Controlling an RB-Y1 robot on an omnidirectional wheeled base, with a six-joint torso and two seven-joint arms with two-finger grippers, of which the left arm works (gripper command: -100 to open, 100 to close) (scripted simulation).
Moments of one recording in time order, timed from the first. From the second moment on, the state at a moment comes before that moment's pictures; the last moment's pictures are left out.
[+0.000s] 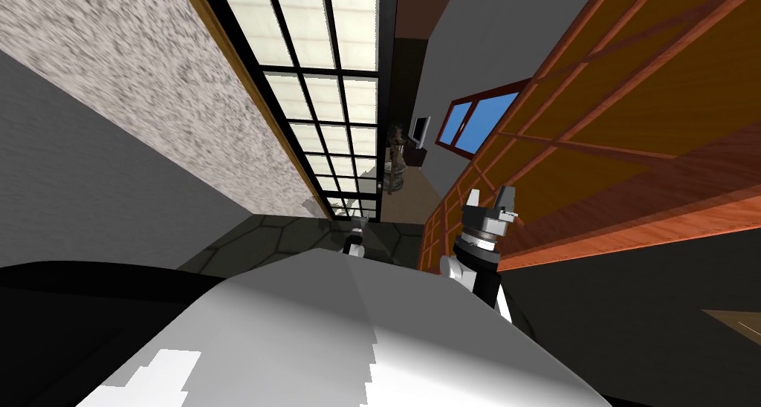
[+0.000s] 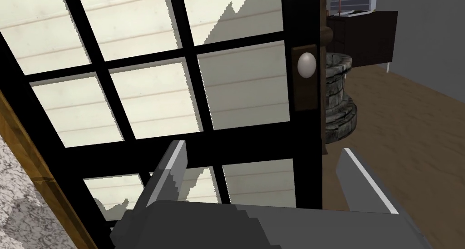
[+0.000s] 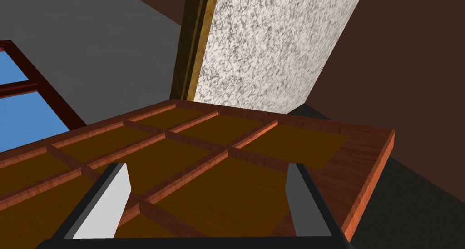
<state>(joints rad) -0.04 0.04 -0.36 -0.87 0.66 -0.90 0.92</state>
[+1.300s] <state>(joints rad) -0.12 -0.04 -0.43 -0.64 0.76 -0.97 1.07</state>
